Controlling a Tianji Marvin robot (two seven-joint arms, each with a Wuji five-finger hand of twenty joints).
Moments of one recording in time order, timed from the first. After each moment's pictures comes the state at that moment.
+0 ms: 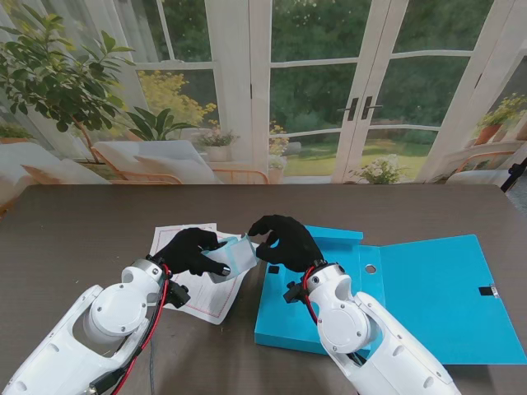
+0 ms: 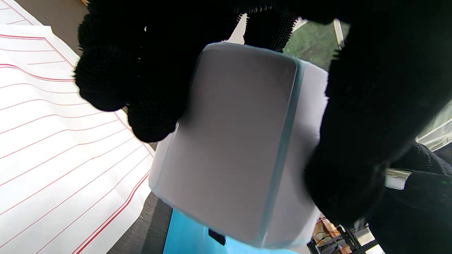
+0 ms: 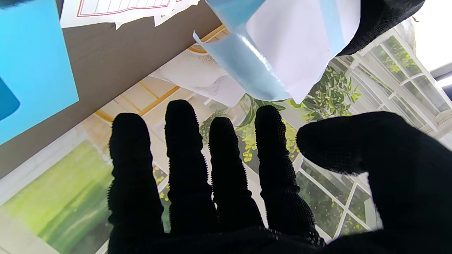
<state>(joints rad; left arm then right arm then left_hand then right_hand) 1.53 -1.12 -1.24 -1.67 0.21 0.06 -0.10 -1.39 -1.21 0.94 -1.55 -0.40 -0.10 -0.28 0.70 -1.01 0.72 -0.33 0.96 0.12 1.17 0.25 1.02 0.46 0.24 1.09 1.24 0.31 1.03 0.76 0.82 0.44 1.46 0.61 0.41 -0.67 0.95 1.08 0.71 0.03 0.76 0.33 0.70 0.19 0.69 0.51 0.78 0.24 0.65 0.48 0.52 0.38 0.95 0.53</state>
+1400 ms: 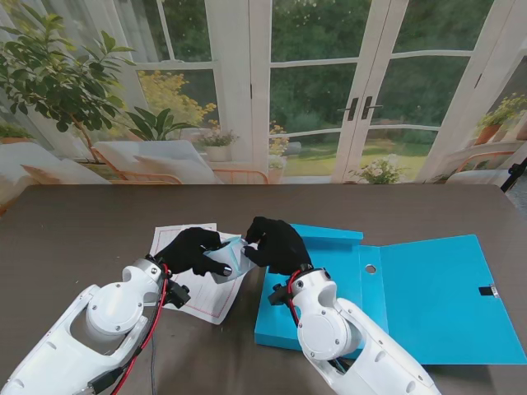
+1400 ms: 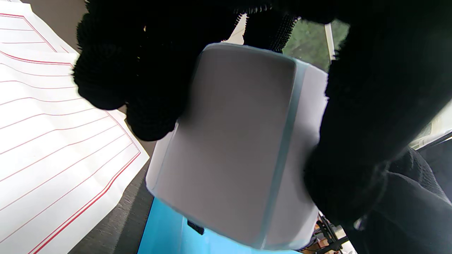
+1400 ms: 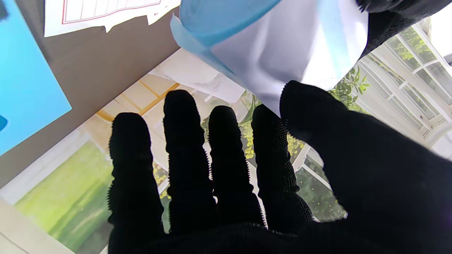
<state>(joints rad) 1.53 -1.12 -1.24 -1.65 0.15 0.01 -0.14 -1.38 -1.25 0.87 -1.54 -0.39 -0.02 -0.39 0.70 -1.01 0.72 -0.33 0.96 0.13 1.17 0.25 1.04 0.47 0.24 1.08 1.24 0.31 1.04 0.76 0.82 0.45 1.47 0.61 0.66 -0.78 1.04 -0.11 0.75 0.06 1.19 0.28 0.85 0.17 0.79 0.60 0.89 0.22 0.69 0.51 0.52 0.38 1.00 0.50</state>
